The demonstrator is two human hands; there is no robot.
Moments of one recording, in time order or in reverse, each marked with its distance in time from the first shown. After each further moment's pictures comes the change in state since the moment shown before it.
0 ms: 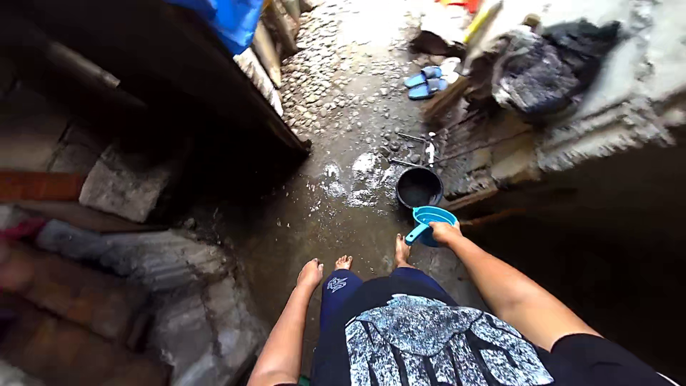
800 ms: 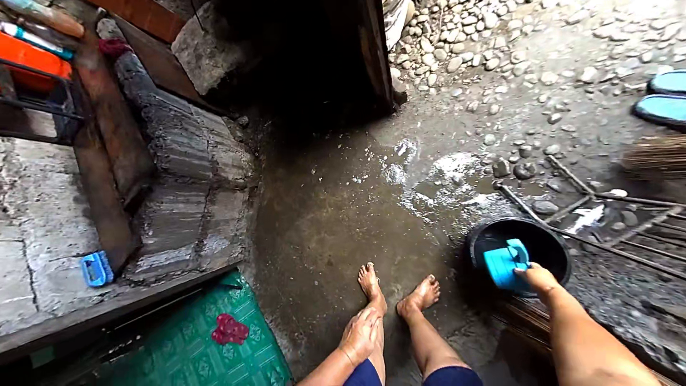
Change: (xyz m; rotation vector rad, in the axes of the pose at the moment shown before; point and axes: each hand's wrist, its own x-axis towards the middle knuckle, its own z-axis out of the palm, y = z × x) left_hand 0.097 0.135 0.247 -0.453 0.164 0.116; right_hand 0.408 0.117 0.024 0.425 0.013 0.051
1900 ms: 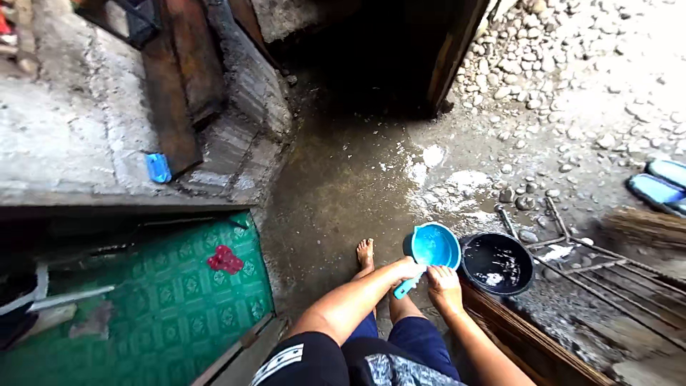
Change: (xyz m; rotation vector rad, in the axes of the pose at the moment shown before) left_hand -0.027 0.136 -0.102 -0.717 -0.286 -0.296; right_hand -0.339 -0.111 0.106 -0.394 0.347 -1.402
